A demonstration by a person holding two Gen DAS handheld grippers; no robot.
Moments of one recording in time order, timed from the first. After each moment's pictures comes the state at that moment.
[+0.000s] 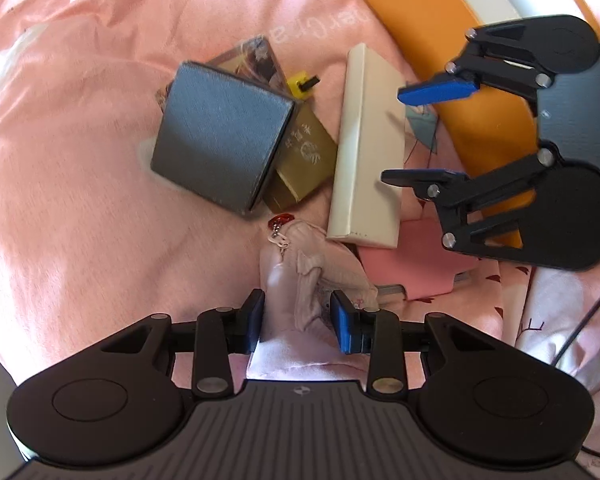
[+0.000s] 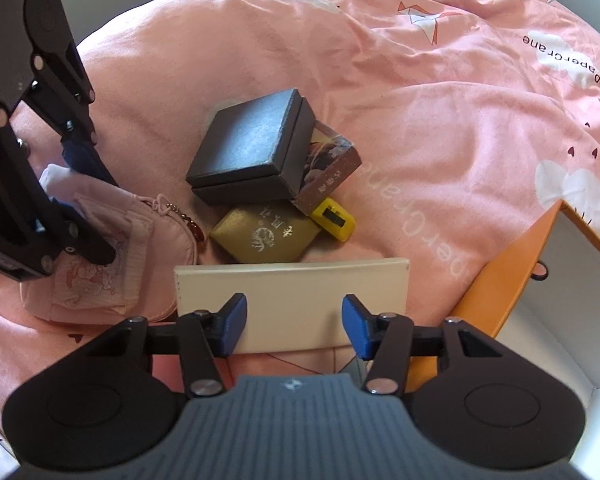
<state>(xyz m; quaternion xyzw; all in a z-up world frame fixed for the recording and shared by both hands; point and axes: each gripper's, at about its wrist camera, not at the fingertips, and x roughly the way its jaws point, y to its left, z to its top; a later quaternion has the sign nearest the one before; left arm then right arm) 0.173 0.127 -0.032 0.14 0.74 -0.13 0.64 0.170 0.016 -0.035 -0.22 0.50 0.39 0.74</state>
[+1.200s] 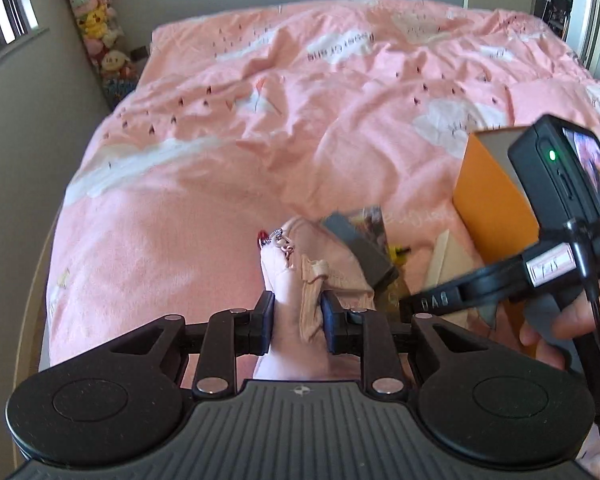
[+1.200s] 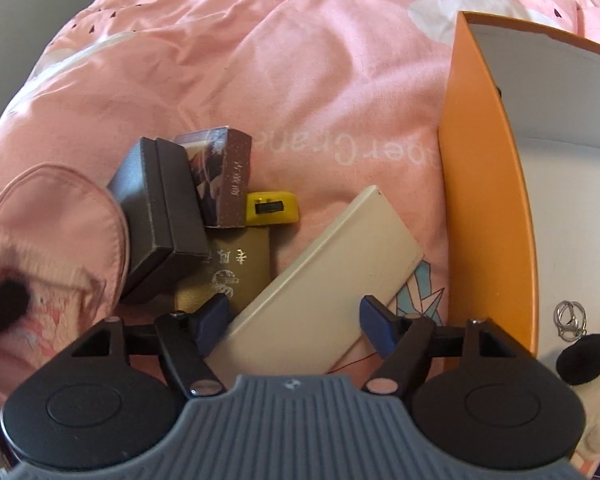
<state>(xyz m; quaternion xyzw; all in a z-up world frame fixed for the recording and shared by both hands) 0.095 0.158 0.015 0.08 0.46 0.01 0.89 0.191 0.025 -0.071 0.02 0.59 0.14 0.79</state>
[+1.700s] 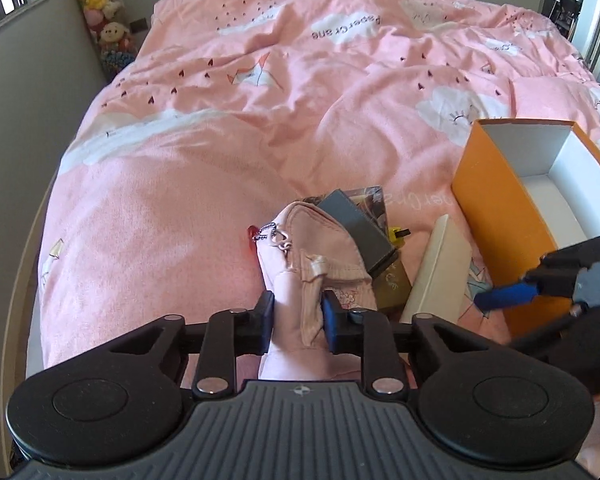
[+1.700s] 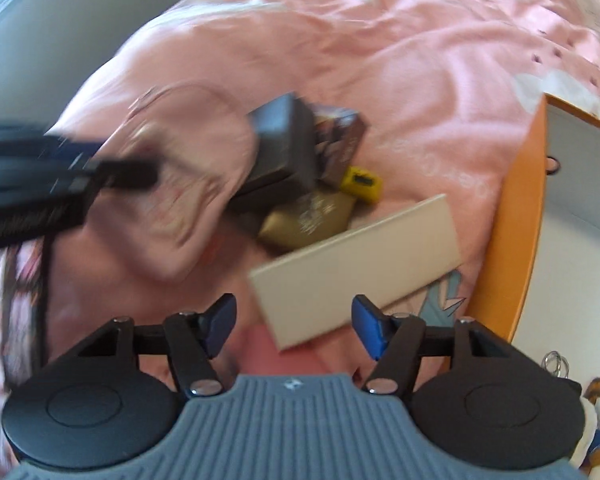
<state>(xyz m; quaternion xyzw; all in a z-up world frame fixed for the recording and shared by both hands) 0.089 0.163 0.016 0.06 0.48 0.01 0.88 0.131 0.015 -0.033 -0.09 0.54 0.34 0.76</state>
